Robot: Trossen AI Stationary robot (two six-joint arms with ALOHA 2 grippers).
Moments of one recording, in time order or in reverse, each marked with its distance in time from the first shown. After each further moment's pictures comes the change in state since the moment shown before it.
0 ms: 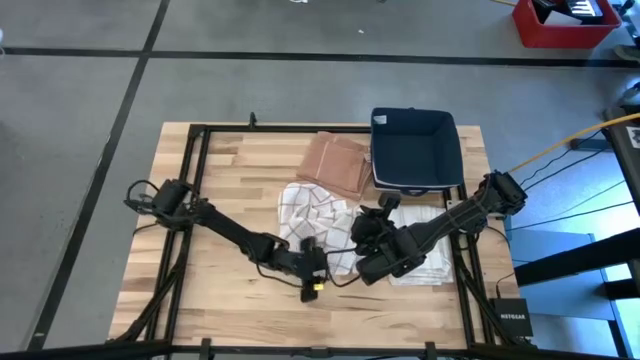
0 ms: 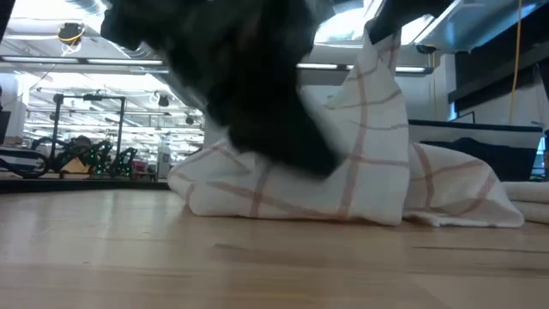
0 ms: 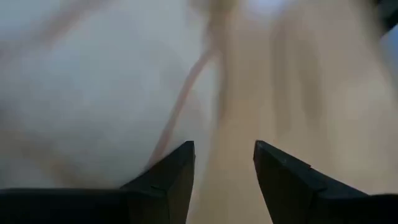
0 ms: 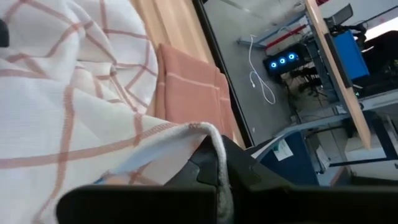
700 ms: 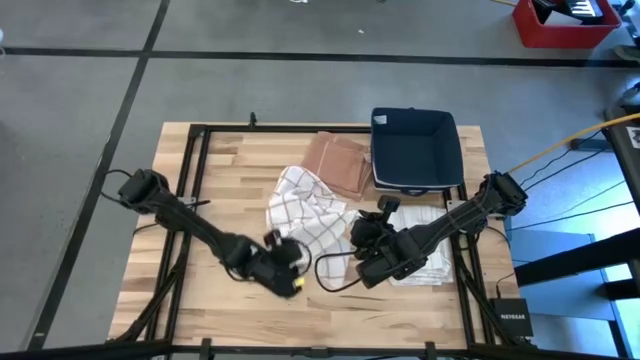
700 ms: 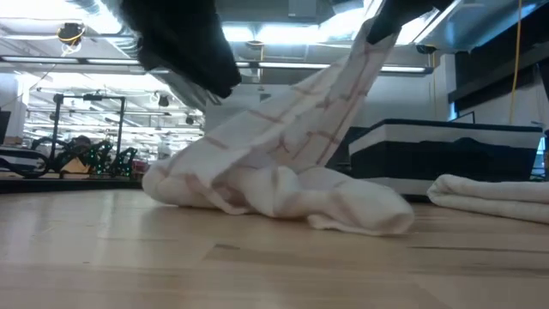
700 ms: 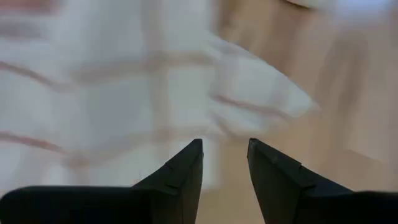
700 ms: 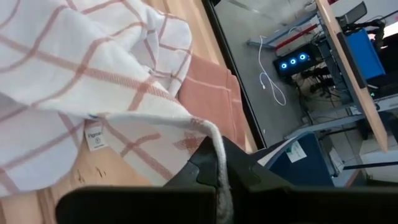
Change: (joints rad) left arm -0.147 -0.238 0.078 -0.597 -0.322 -0.414; right arm 0.006 0.002 0.000 0.036 -0.031 -0.002
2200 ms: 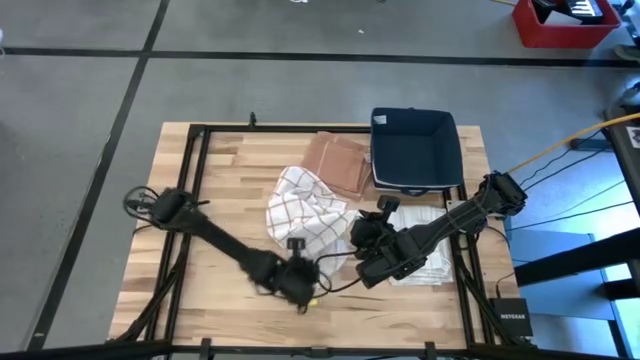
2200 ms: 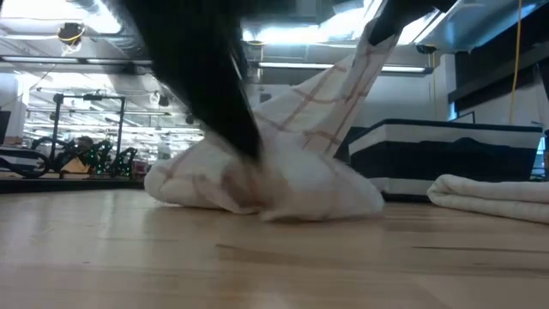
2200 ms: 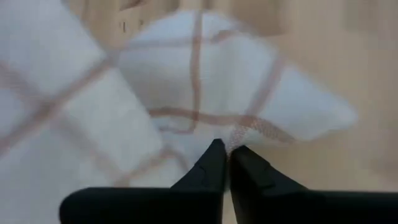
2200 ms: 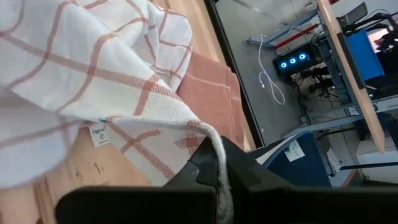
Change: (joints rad) left arm 0.007 0.265 0.207 -0.112 0.005 0.477; right arm 0.000 0.000 0.000 -0.012 -0.009 -0.008
